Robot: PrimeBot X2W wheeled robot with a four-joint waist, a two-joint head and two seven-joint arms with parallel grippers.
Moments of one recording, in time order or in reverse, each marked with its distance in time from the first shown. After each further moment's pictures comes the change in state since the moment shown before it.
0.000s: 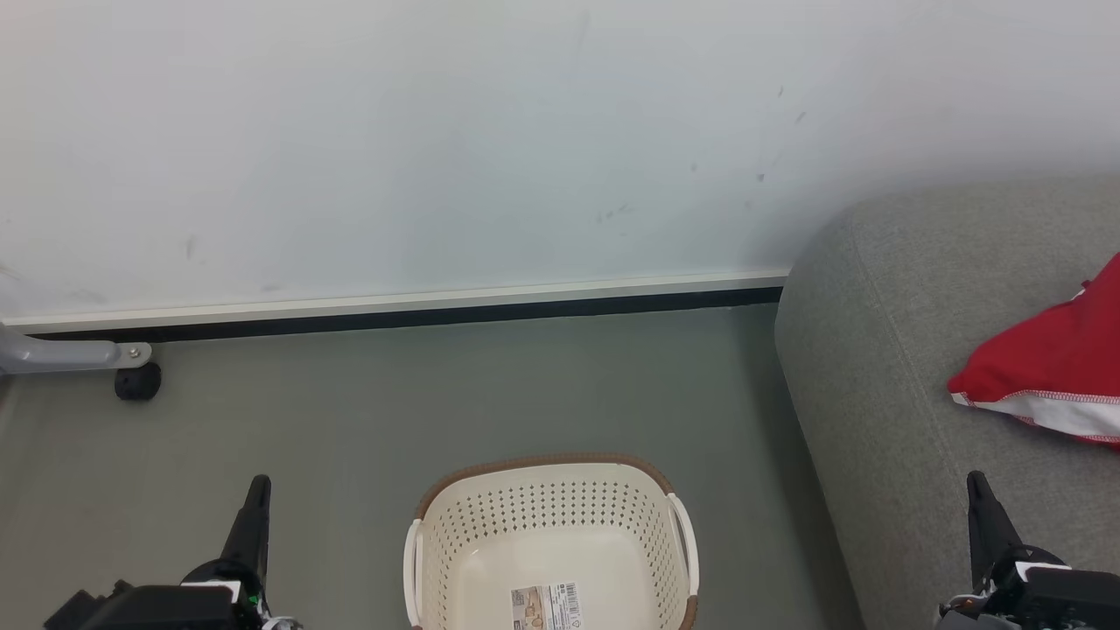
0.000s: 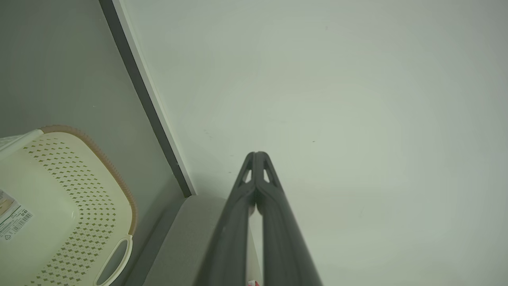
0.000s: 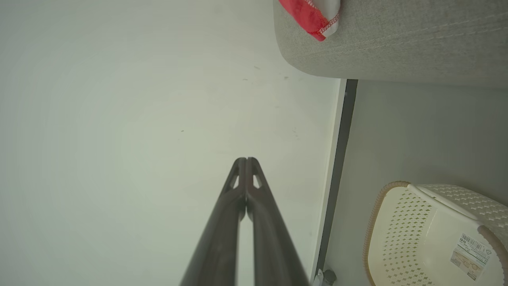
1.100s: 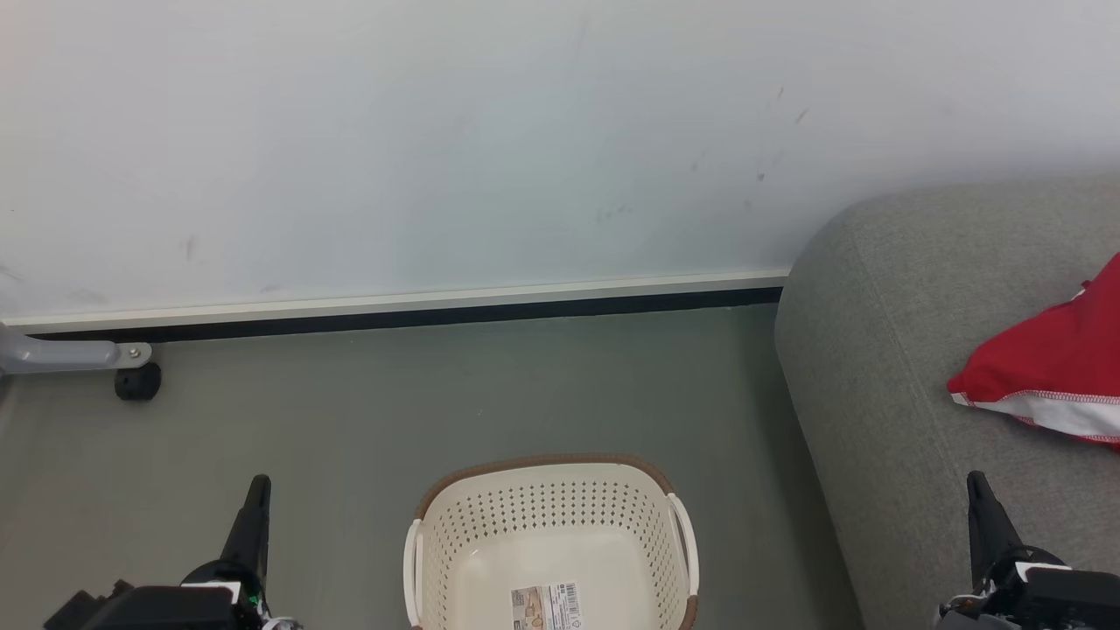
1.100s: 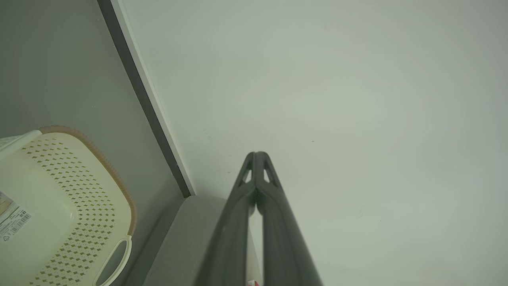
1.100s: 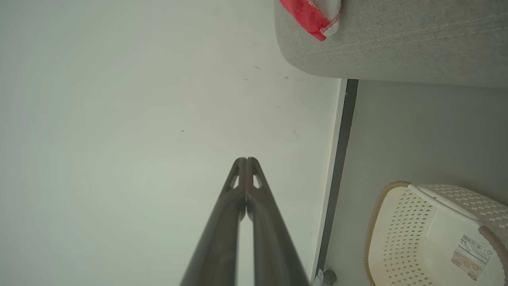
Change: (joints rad) left arm 0.000 0.000 0.000 0.003 0.000 -0.008 0.000; right arm 0.000 0.000 0.000 0.001 0.000 0.003 0.000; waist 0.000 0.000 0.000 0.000
